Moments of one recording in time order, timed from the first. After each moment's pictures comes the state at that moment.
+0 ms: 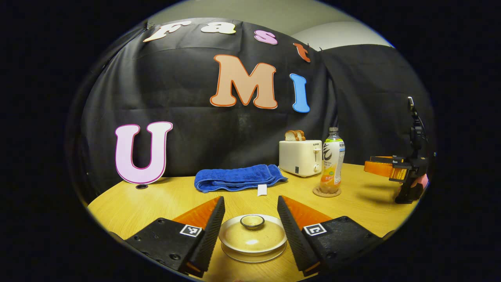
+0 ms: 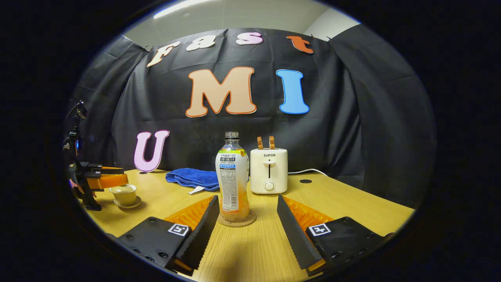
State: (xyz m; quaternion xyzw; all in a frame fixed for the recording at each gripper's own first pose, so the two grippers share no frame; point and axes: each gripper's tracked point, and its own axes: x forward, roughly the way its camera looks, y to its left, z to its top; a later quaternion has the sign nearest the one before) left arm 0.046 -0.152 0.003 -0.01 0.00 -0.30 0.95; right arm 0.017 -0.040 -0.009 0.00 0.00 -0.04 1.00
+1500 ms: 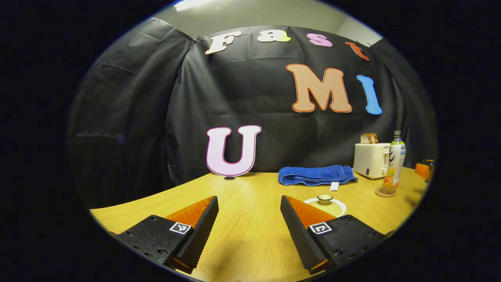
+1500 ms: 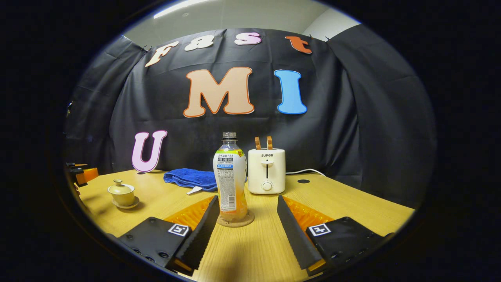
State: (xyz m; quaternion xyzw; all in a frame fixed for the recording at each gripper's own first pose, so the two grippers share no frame) left arm 0.004 -0.019 0.002 0.00 0.01 0.00 1.00; right arm 0.017 -0.043 -0.009 0.00 -0.01 -0.05 1.00
